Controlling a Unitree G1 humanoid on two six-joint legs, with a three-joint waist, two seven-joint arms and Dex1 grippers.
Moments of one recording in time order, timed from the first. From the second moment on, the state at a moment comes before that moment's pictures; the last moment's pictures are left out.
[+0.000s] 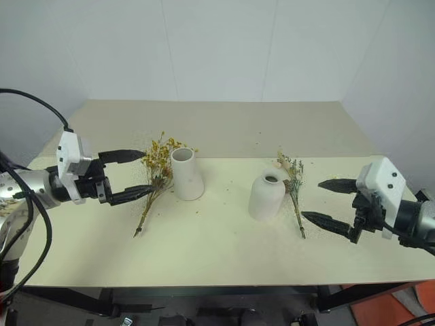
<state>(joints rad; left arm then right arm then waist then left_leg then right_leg) -0.43 0.87 0.22 -0.27 -0.63 0.46 -1.05 -0.01 -1.05 -0.52 -0.43 0.62 0.58 1.02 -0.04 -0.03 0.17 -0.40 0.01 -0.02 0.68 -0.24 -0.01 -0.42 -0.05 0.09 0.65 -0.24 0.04</state>
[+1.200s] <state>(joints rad) -1.13 0.45 -0.33 0.17 -0.38 0.50 -1.34 -0.48 -0.85 -0.07 -0.28 0.58 1.40 0.41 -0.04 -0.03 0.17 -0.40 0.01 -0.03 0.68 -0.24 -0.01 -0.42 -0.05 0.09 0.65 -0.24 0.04</state>
